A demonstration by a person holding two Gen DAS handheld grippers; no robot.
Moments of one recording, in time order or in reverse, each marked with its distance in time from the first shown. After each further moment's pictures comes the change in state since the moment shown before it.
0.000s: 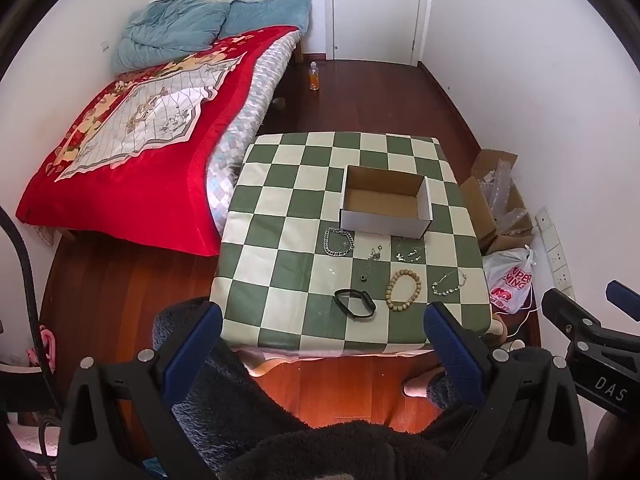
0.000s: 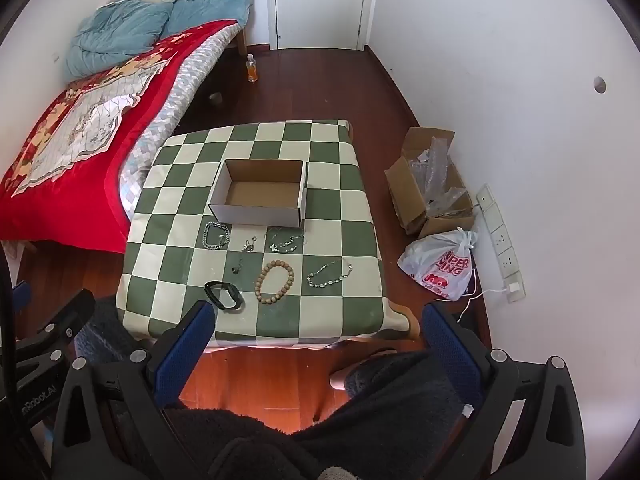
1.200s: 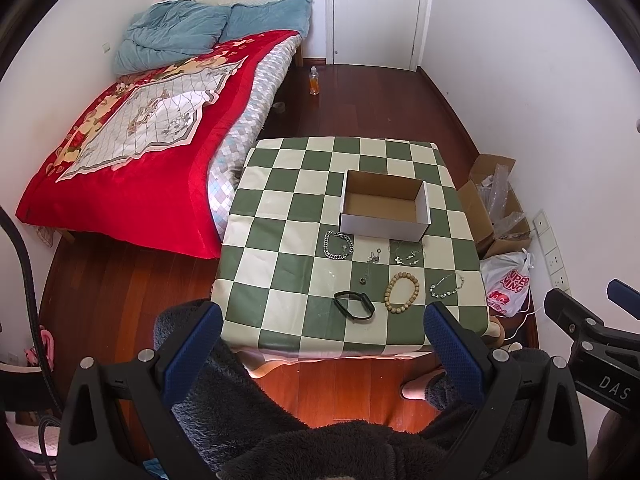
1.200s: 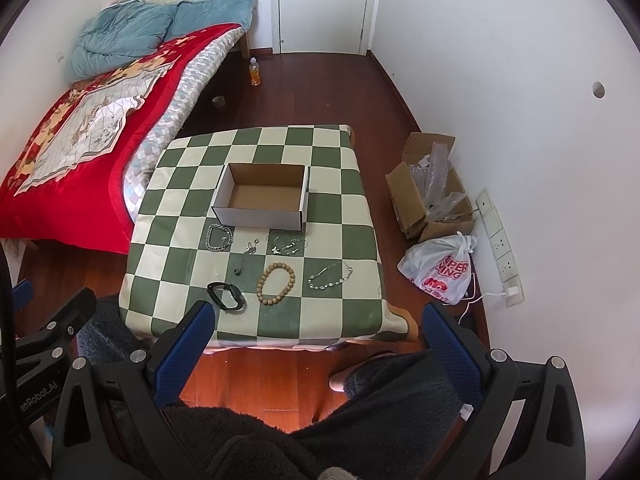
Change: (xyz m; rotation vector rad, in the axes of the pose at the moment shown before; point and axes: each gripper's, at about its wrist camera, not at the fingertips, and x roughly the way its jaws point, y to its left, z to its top) left arm -0.016 -0.004 0.012 -0.006 -0.015 -0.007; right arm -0.011 -0.002 0.001 -0.005 -0.009 0.009
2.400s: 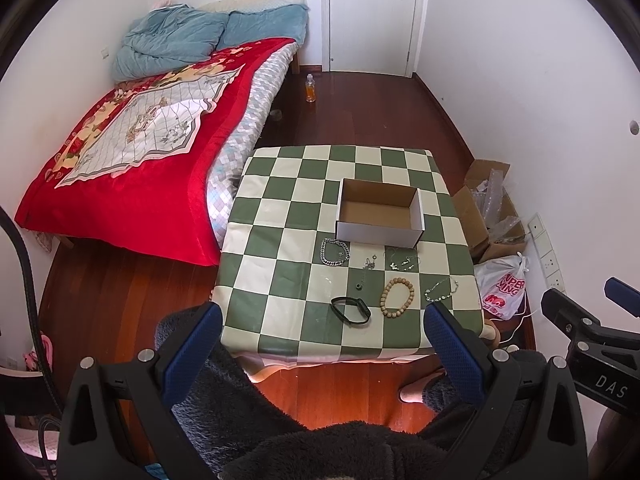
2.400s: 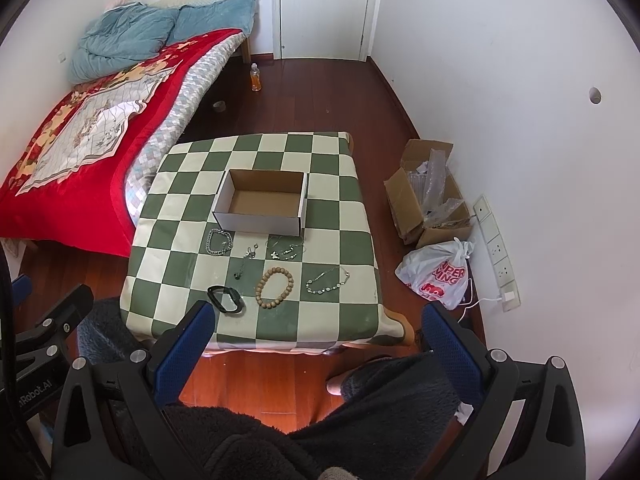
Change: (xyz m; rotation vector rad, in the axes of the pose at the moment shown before) left arm -0.004 -0.002 -0.005 0.008 -0.028 -0.006; right arm -0.008 -0.002 0.000 -0.007 -0.022 -0.005
